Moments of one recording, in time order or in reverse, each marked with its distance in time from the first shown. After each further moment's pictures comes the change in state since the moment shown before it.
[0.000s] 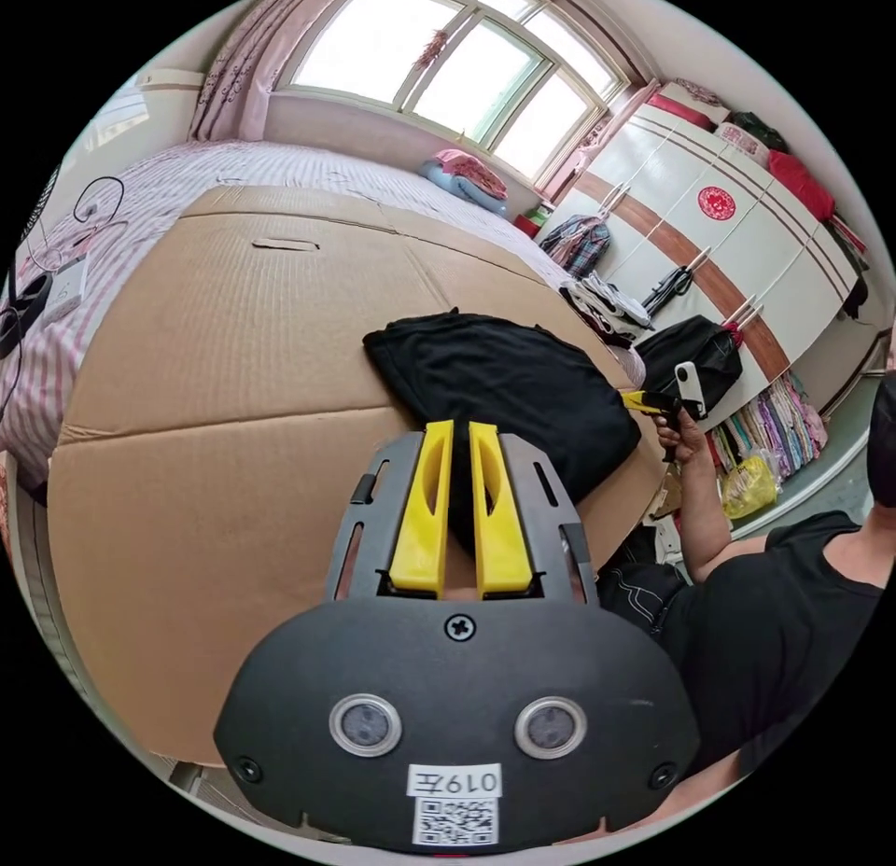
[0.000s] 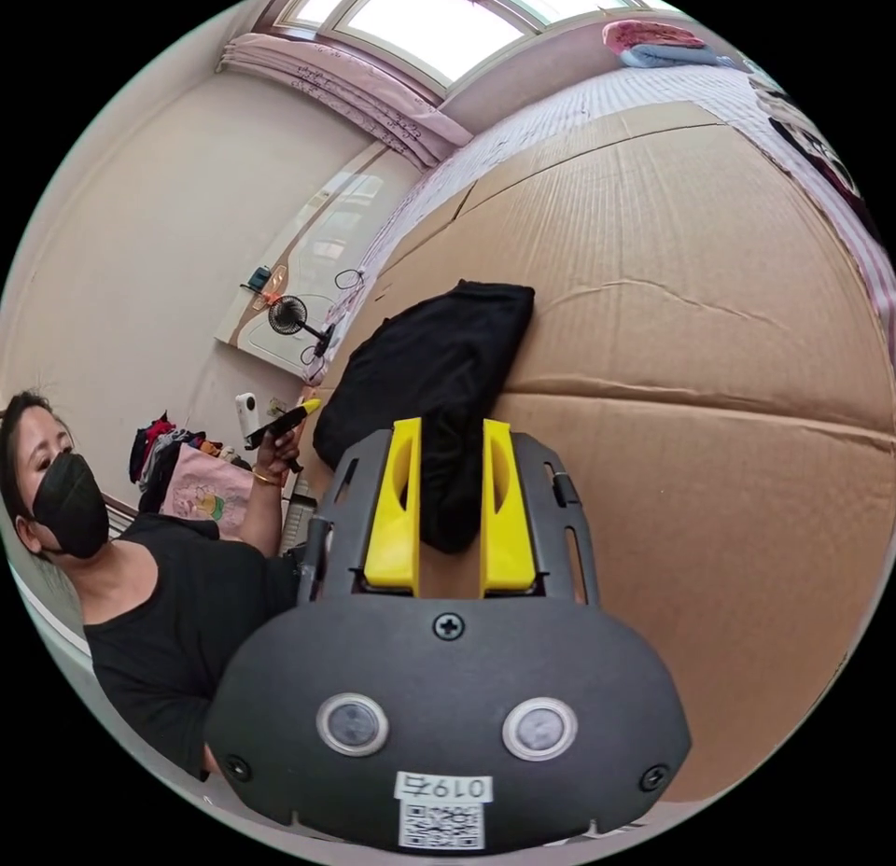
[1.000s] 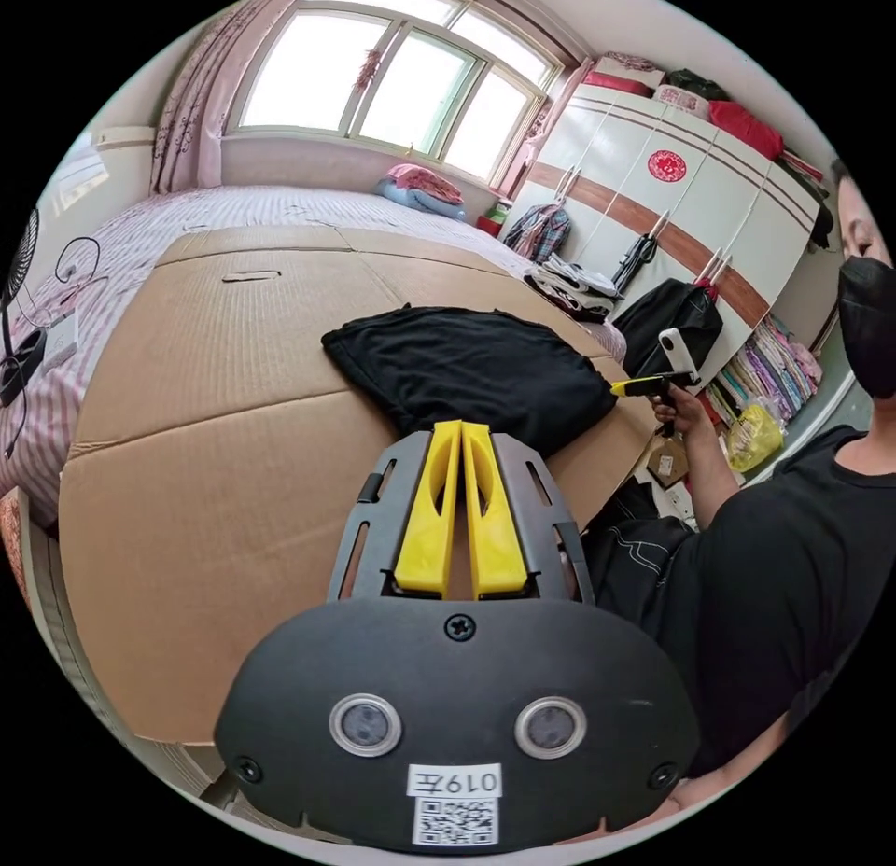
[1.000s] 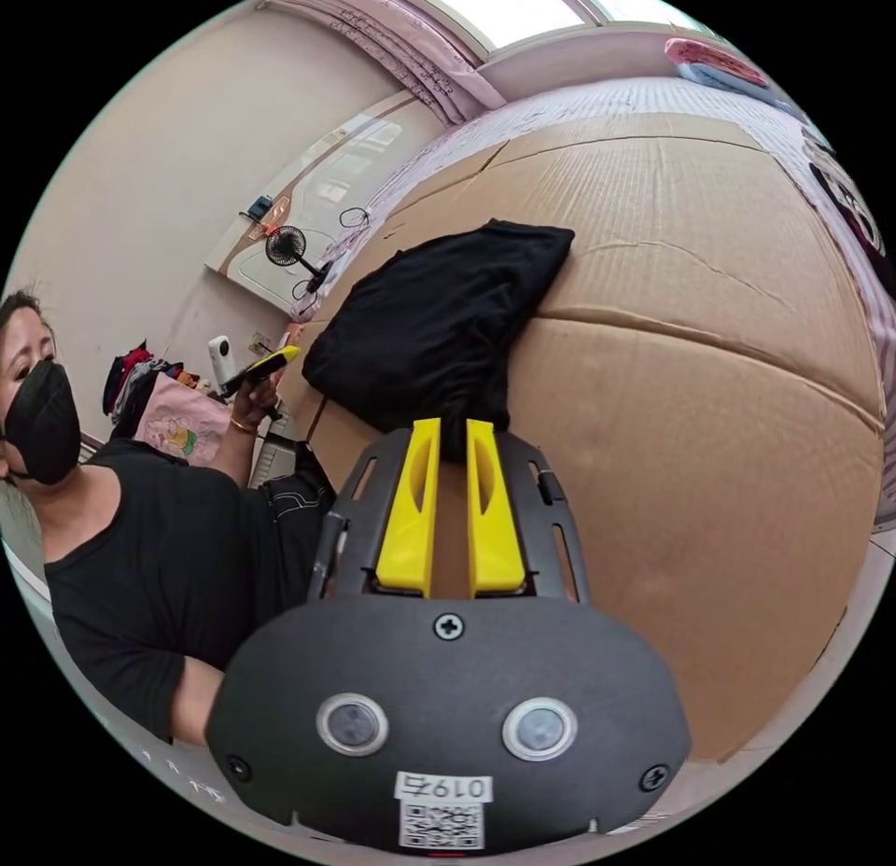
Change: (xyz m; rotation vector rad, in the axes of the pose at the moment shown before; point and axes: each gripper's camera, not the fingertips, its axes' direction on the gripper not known) left arm 0.056 0.068 -0.029 0.037 -0.002 0.158; right arm -0.072 0.045 -0.030 -0.126 0.086 -0.126
